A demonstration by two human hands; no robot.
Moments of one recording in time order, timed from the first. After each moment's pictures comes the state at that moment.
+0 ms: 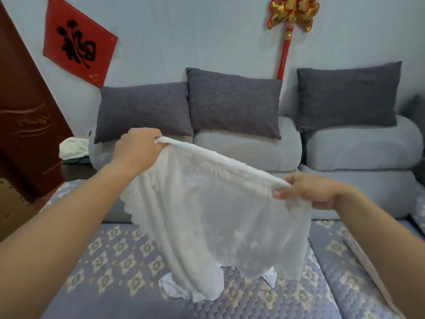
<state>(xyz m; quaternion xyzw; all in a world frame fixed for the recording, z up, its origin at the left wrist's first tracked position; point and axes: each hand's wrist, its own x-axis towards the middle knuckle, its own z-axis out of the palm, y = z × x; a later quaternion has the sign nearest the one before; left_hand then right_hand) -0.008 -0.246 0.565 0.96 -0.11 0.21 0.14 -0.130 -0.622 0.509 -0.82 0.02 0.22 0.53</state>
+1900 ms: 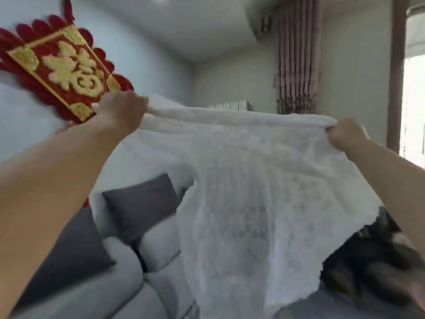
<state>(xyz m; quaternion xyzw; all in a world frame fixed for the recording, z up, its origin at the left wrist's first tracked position) 0.019 -0.514 0.906 0.68 -0.48 0.54 0.10 -0.443 -0.655 0.838 -0.58 0.62 -0.53 0.02</state>
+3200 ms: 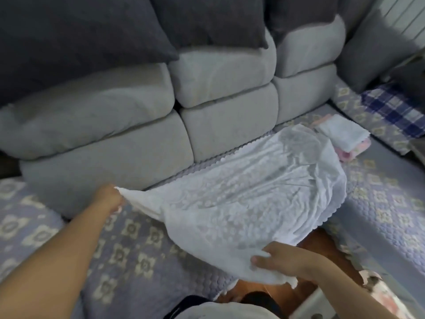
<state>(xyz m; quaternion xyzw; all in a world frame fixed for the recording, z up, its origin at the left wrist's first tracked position) 0.292 0.067 0.197 0.96 -0.12 -0.26 0.07 -0.146 -0.175 0.282 -0.74 0.37 0.36 0.43</state>
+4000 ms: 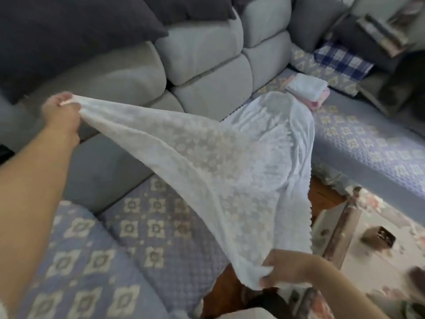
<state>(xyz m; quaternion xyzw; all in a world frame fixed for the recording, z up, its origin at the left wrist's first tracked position) 0.423 0.144 0.322 0.74 -0.07 -0.16 0.64 -0.146 0.124 0.293 -0.70 0.39 0.41 0.44</state>
